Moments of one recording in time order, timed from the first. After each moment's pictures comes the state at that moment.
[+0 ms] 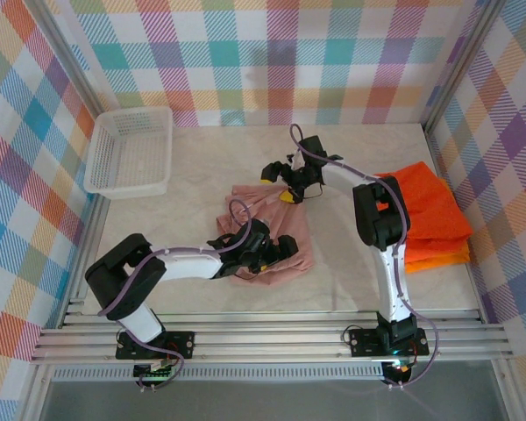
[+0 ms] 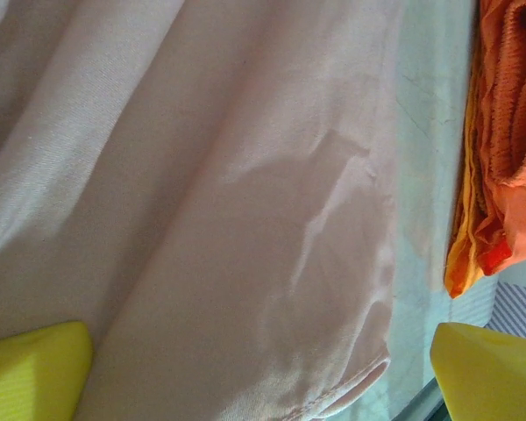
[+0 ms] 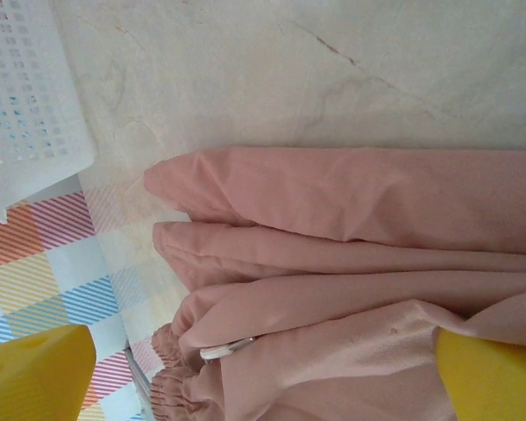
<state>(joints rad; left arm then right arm) -0.89 1.63 0.73 0.15 0.14 -1.16 0.38 2.26 1.70 -0.42 -0.73 0.74</state>
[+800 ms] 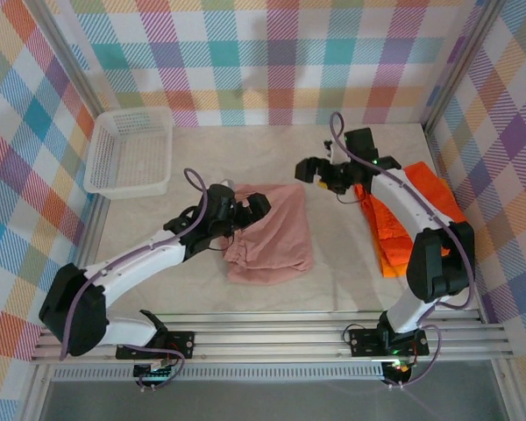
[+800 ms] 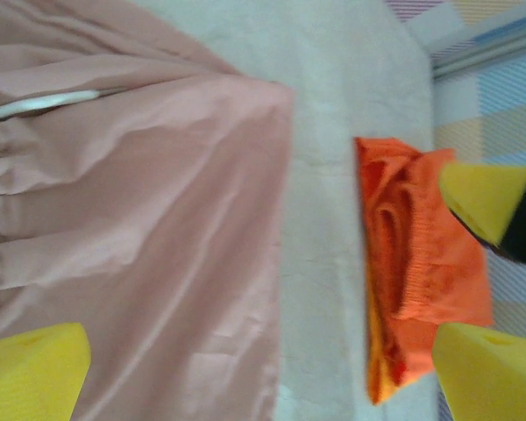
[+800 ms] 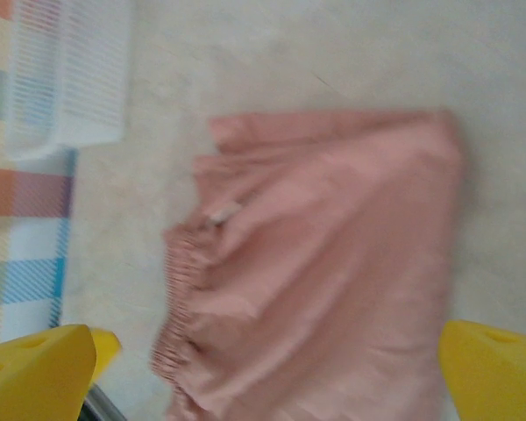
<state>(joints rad) -0.67 1.34 0.86 -0.15 0.04 -1.04 0.27 1.64 1.31 -0.58 -0.57 0.41</state>
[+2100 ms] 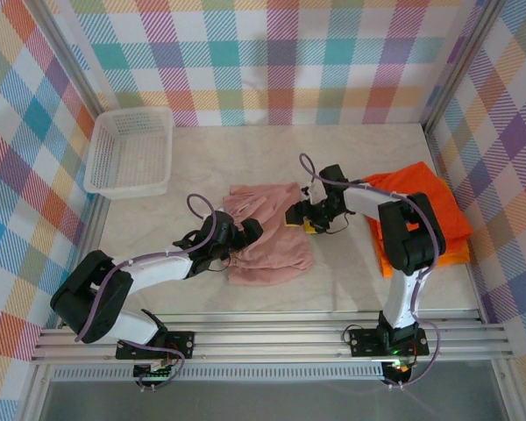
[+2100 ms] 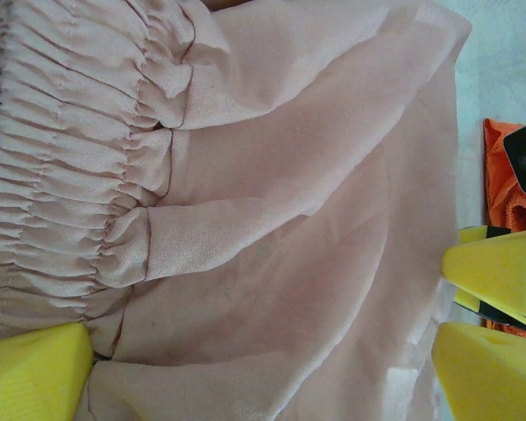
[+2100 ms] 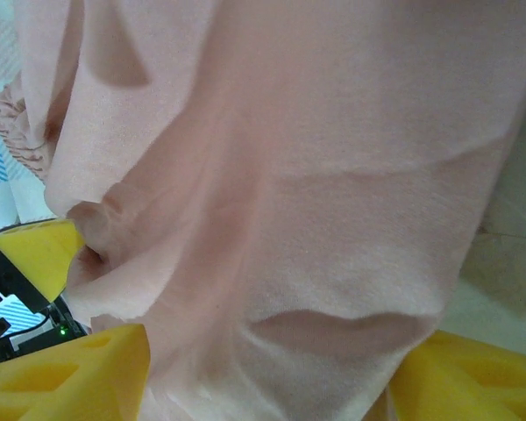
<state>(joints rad) -0.66 1.42 0.58 0.13 0.01 -1.08 0.36 1.91 1.17 -0.52 -0.73 0.34</state>
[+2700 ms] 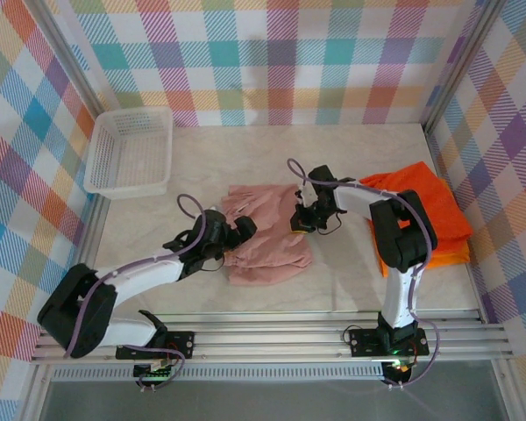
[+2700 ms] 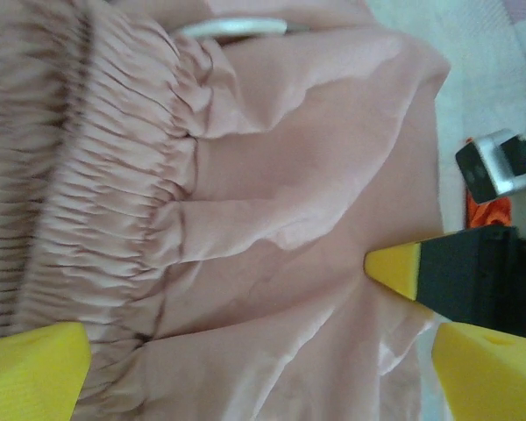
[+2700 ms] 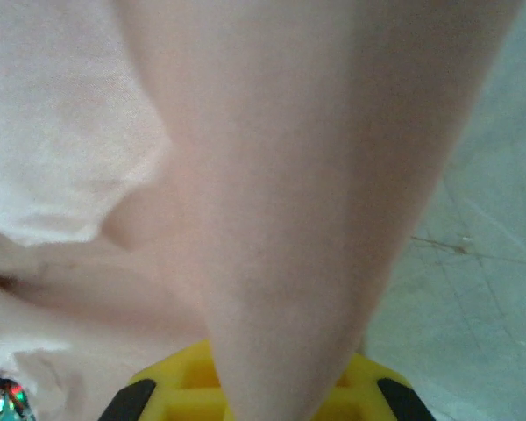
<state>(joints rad) -0.62 1.29 0.58 0.02 0.01 -1.09 0.41 1.95 1.24 -0.62 -0.55 0.30</state>
